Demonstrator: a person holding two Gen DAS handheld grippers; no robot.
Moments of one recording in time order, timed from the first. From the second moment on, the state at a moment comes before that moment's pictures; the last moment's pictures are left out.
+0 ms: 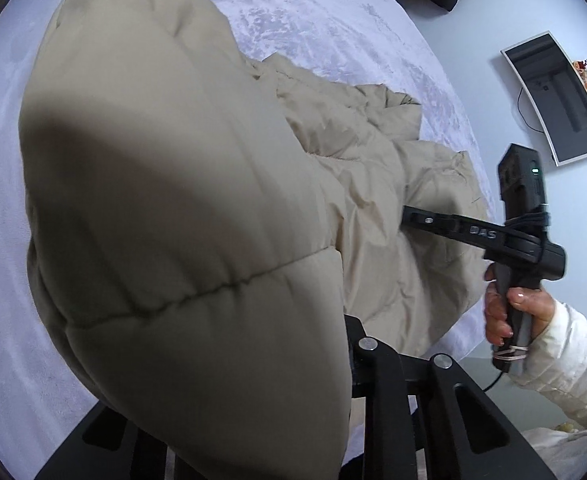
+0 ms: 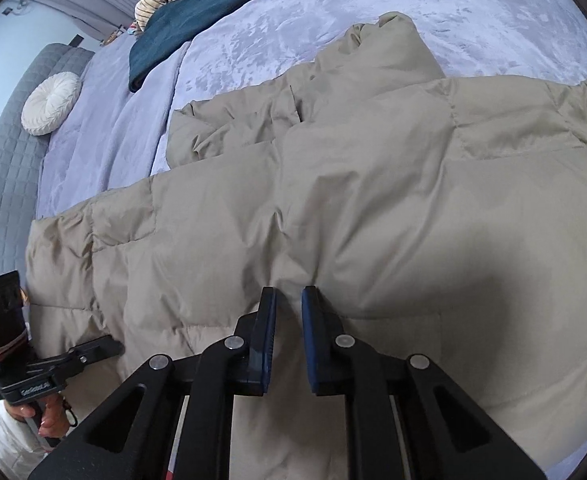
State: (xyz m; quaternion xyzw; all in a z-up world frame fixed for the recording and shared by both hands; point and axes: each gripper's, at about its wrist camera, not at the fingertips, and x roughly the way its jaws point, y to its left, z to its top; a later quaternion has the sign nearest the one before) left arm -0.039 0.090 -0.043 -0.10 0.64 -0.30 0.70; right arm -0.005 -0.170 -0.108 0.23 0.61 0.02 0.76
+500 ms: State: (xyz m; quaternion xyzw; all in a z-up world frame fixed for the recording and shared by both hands) left arm -0.037 -0.076 0.041 -0.09 0.64 -0.34 0.69; right arm 0.012 -0.214 -0.158 0.34 0.60 0.07 0.72
